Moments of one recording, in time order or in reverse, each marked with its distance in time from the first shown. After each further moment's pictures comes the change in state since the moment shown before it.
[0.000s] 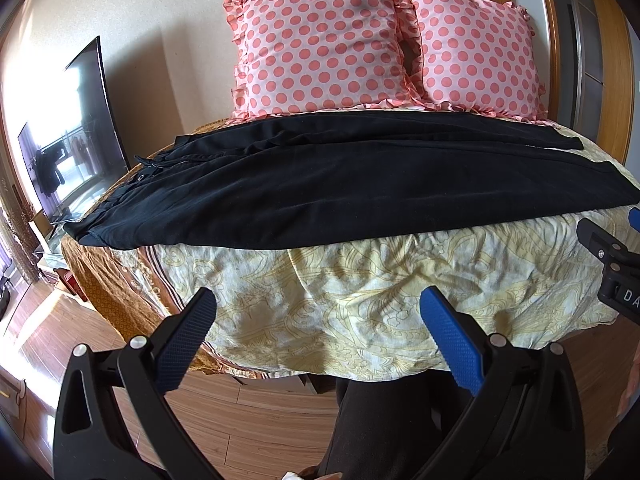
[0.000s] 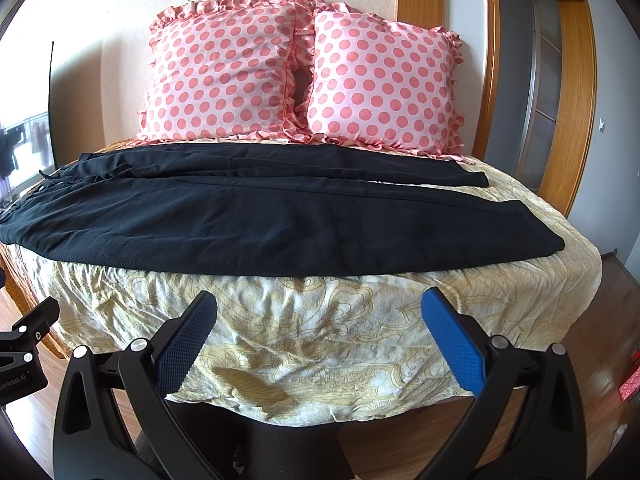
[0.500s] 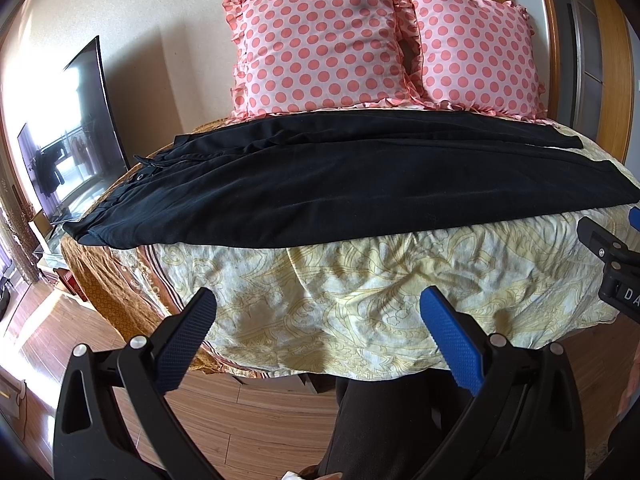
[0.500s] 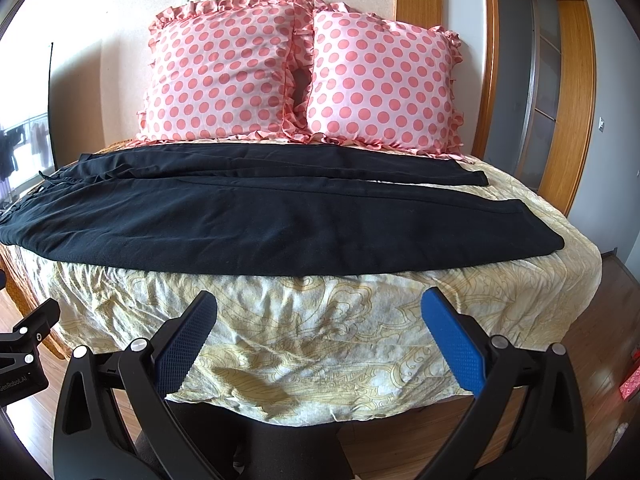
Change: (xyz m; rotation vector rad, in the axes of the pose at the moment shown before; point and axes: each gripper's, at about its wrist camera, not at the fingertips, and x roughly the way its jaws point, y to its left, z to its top) left arm 0.000 0.000 0.000 0.000 0.002 0.000; right arm 0.001 0.004 -0.001 0.003 0.001 0.000
